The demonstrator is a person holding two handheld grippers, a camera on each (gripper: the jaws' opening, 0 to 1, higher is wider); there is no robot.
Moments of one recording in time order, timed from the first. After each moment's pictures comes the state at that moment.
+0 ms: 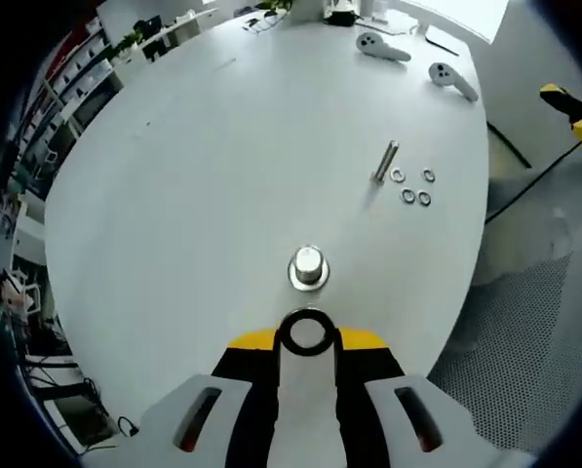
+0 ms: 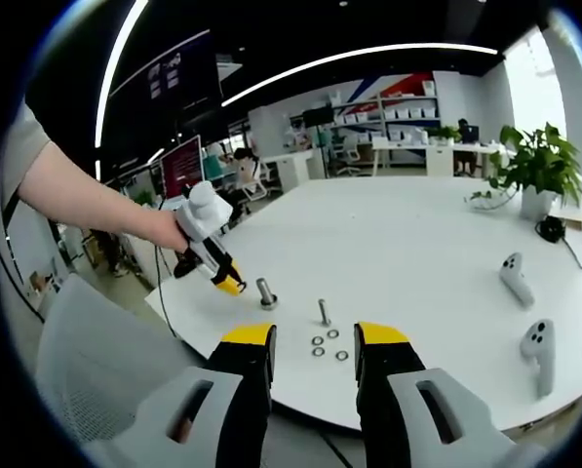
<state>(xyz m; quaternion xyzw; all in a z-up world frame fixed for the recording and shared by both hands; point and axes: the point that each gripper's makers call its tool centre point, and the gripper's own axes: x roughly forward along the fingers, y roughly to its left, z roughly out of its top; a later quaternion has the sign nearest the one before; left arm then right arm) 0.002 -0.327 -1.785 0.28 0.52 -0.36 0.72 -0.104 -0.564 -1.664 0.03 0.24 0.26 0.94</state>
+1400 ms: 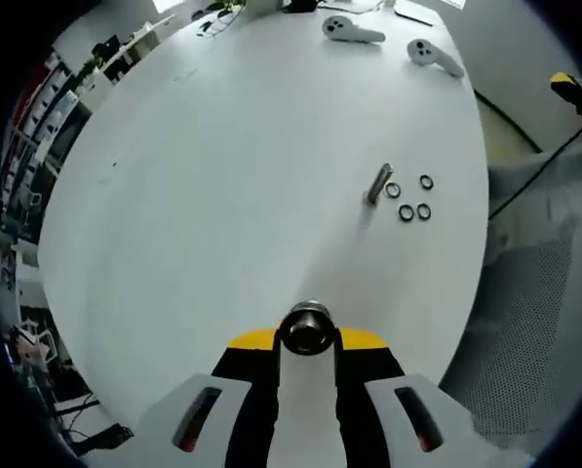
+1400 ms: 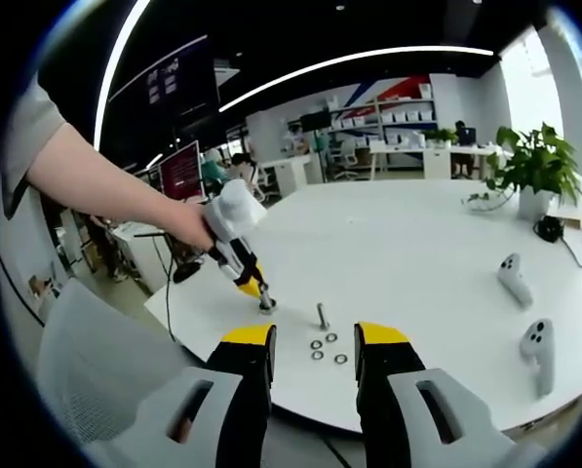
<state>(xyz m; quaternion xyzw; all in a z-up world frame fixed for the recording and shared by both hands) 0.024 -0.362 -1.799 0.34 0.53 -0.40 0.67 -0.102 -0.566 -1.662 0.04 0.23 0.25 0.94</state>
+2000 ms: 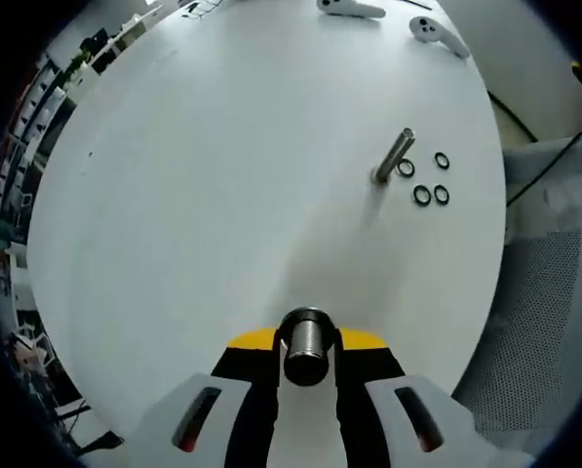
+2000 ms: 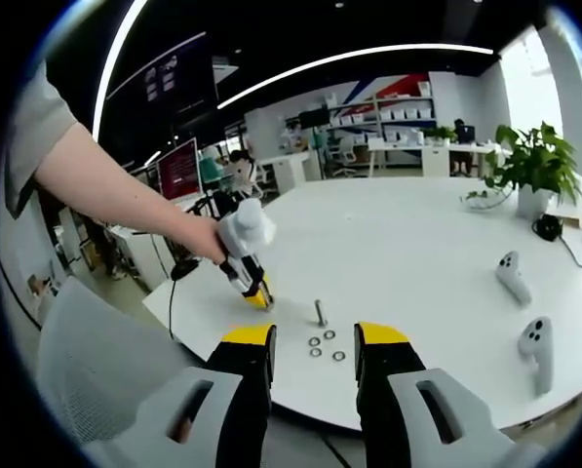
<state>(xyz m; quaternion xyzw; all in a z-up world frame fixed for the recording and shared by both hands) 0.025 -0.363 -1.834 0.35 0.55 -0.40 0.65 -0.103 -0.568 -1.665 0.03 0.24 0.25 0.94</state>
